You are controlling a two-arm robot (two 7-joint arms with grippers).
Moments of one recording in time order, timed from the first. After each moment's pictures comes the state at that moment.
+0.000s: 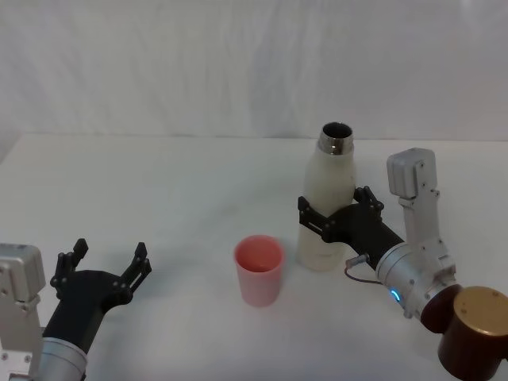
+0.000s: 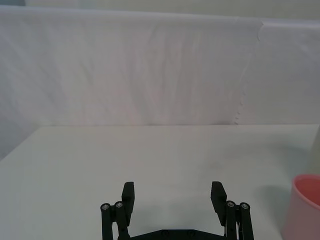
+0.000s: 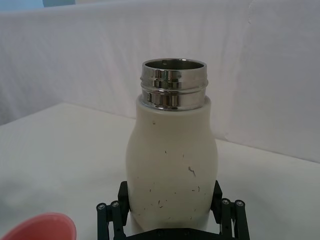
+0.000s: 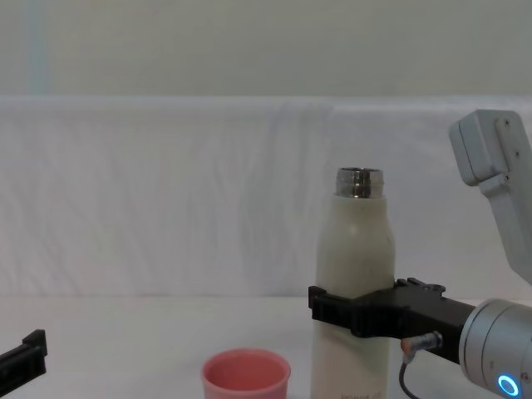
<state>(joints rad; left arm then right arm) 0.27 0.24 0.04 -1.85 -0.25 -0.02 -0.02 0.22 0.10 -0.33 -1.48 0.16 0.11 0.21</state>
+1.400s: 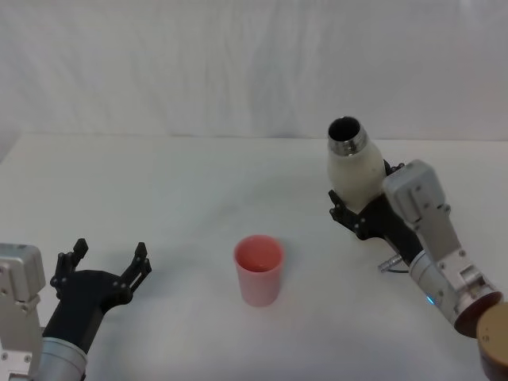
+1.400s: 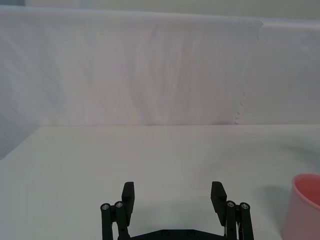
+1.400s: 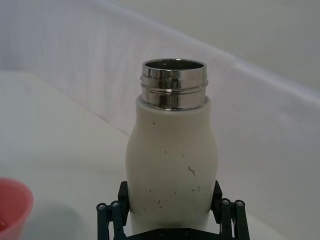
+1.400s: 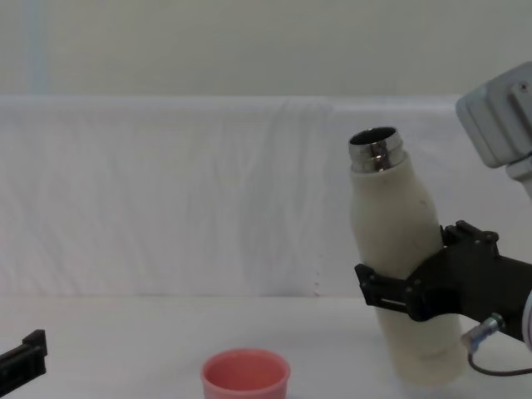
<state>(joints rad) 0.27 0.24 0.04 -1.85 -0.25 -0.02 -0.02 0.15 0.21 -0.35 -1.64 -0.15 0.05 0.12</state>
